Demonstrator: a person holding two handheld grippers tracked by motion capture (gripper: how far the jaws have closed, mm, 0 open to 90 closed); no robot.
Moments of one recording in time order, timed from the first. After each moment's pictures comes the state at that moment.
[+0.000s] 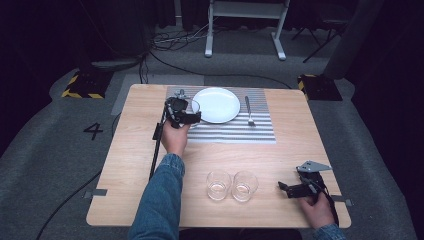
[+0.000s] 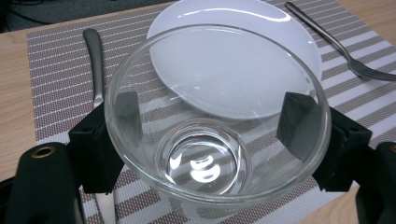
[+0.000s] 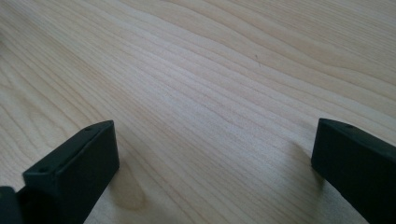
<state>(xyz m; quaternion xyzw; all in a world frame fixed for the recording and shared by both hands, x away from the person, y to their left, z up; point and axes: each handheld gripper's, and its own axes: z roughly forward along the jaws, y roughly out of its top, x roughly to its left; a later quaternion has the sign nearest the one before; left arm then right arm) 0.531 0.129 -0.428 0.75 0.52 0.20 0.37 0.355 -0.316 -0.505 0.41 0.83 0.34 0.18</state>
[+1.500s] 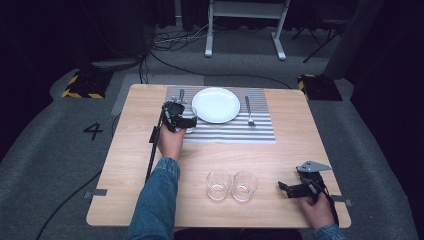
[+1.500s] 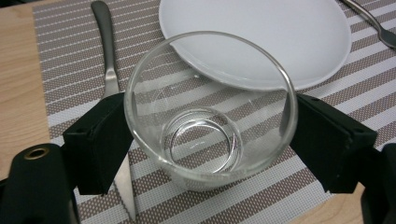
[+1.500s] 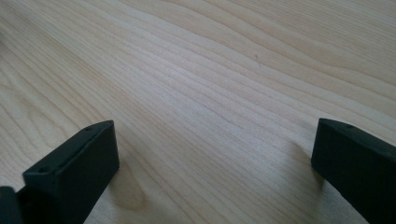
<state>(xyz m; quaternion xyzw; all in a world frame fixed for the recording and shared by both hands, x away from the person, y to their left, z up) 0.521 0.140 -0.439 0.76 0.52 0.20 0.34 0.355 -0.316 -0.505 0.41 0.83 0.34 0.18</state>
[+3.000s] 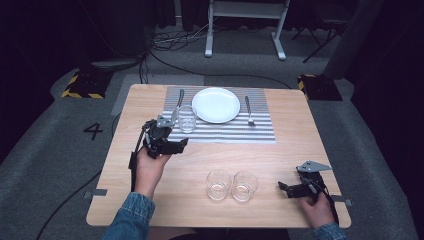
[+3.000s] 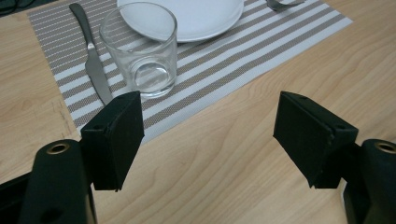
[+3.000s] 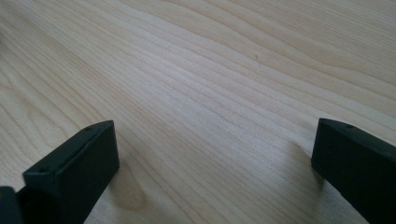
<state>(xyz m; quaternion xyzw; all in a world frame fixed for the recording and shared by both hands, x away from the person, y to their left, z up) 0.395 0.168 -0.385 0.79 0.45 0.18 0.37 0.355 -0.316 -0.504 0.41 0.83 0.34 0.18</state>
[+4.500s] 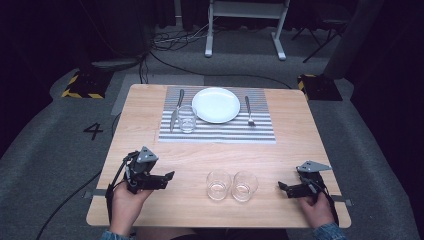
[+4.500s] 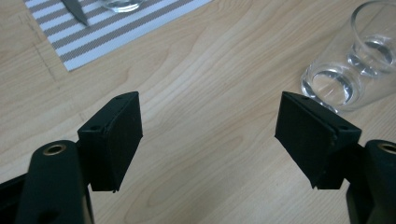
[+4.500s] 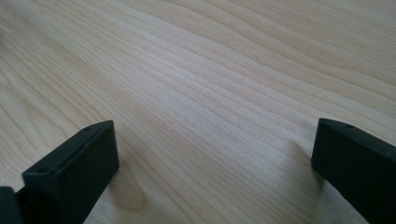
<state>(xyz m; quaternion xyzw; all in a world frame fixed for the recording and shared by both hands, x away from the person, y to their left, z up) 0.316 0.206 -0.413 0.83 0.43 0.13 0.34 0.355 -0.316 -0.505 0.41 0.83 0.34 0.18</state>
